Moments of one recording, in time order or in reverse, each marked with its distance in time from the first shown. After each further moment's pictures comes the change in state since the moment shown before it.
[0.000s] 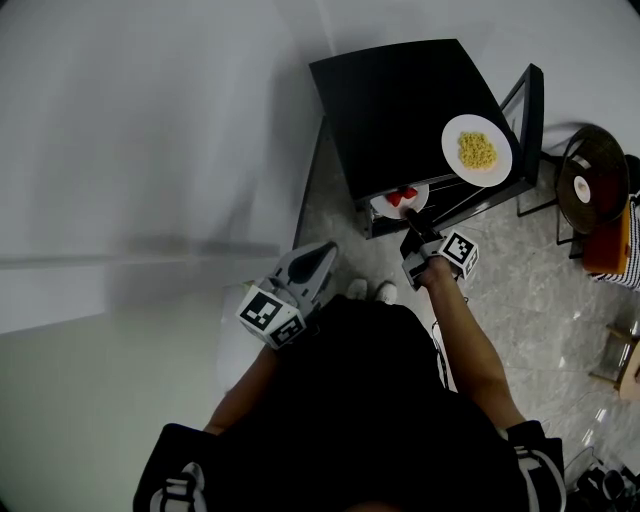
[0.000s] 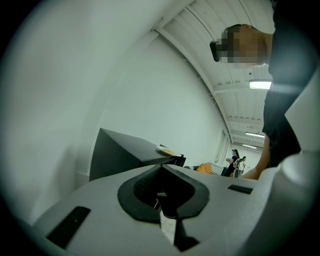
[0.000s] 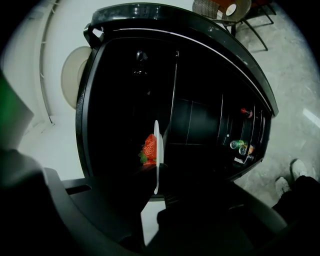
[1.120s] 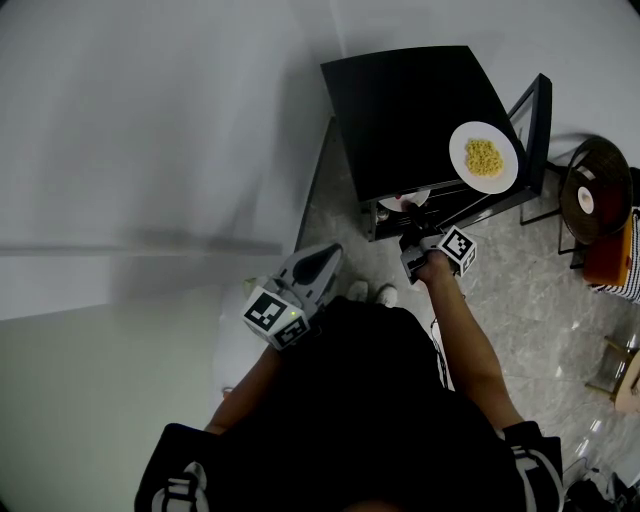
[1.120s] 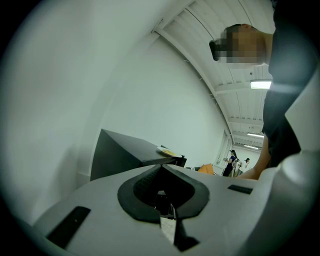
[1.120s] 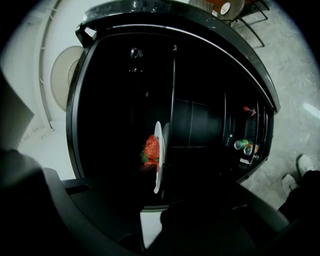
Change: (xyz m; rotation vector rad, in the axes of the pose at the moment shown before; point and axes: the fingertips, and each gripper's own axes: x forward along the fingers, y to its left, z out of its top) left arm -0.001 -0.002 0.001 -0.003 -0.016 0.017; right arm 0.023 0.000 0.009 0.034 -0.046 0.020
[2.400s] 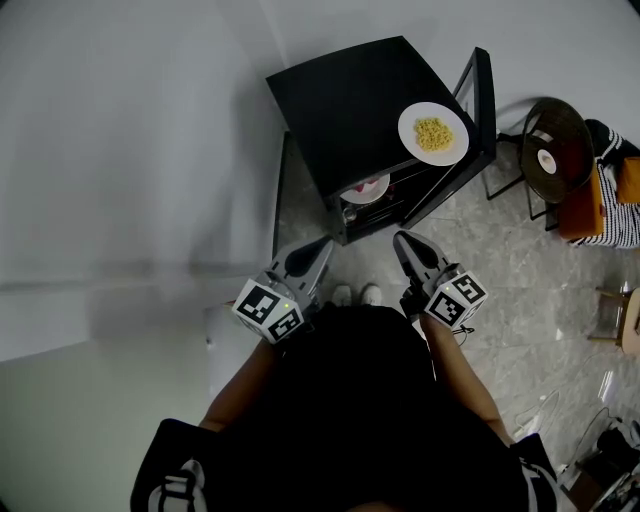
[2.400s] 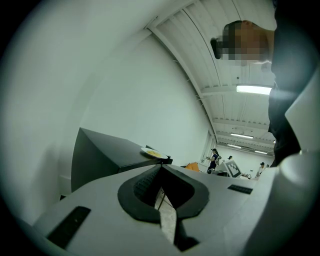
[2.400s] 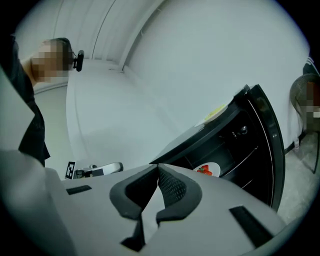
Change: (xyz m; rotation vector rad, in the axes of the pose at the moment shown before) left arm 0.024 -0.029 0.005 0.035 0.013 -0.181; right arm -0.139 0.159 -0.056 -0.922 0.000 0.177
